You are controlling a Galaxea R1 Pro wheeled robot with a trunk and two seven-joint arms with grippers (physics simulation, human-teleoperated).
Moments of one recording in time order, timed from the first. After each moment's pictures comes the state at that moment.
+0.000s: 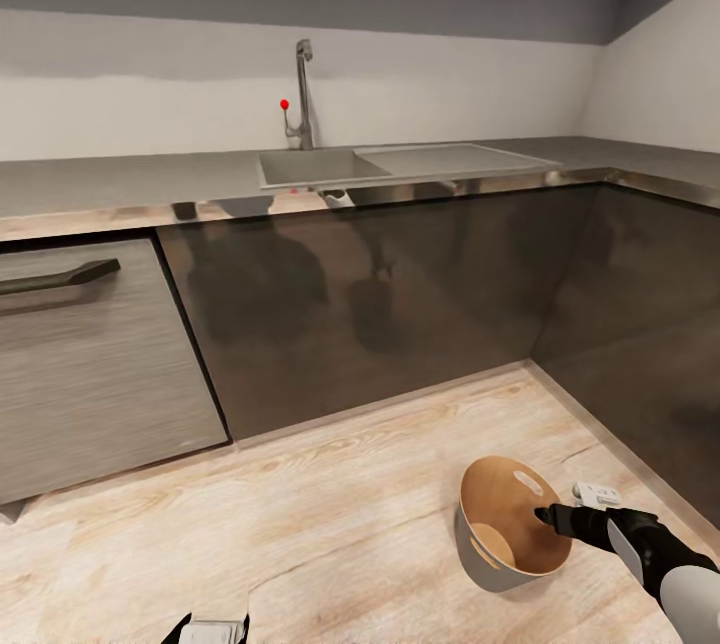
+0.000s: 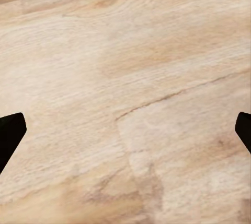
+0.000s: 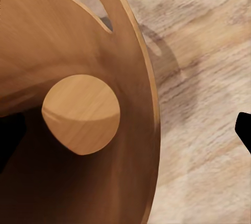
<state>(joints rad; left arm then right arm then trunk) 0.07 0.01 -0.01 -0.96 -0.01 -0.19 0.01 -0.68 -0.31 -0.23 -0.28 0.05 0.31 0.31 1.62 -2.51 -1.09</state>
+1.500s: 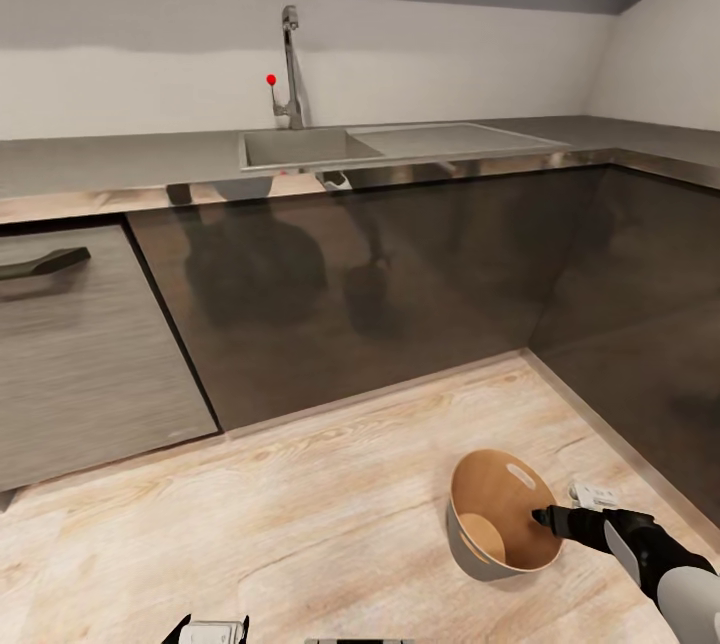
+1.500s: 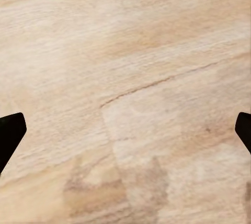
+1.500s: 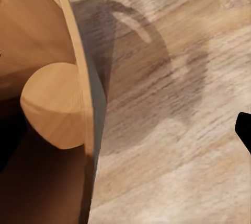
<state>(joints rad) 0.07 0.01 -0.01 -0.96 -0.01 -0.19 0.01 -0.67 -0.31 -0.22 -0.28 0.05 0.31 0.31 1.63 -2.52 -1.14</state>
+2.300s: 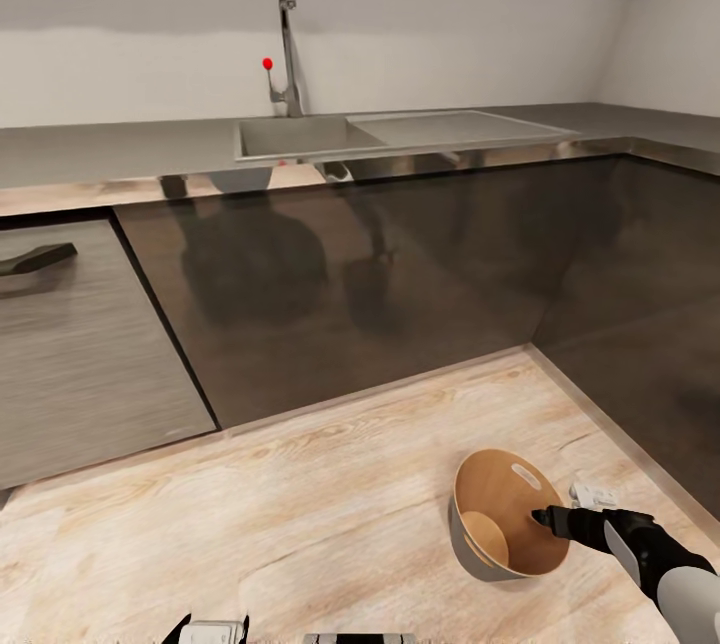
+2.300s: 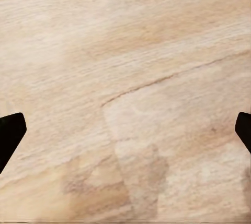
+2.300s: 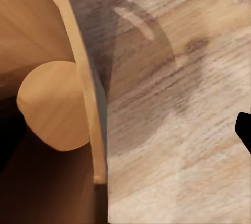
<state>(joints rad) 0.07 0.01 -0.01 -0.96 -0.01 -0.19 0.01 -0.67 -0.31 -0.22 -0.28 0.05 0.31 0.31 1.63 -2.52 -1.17</state>
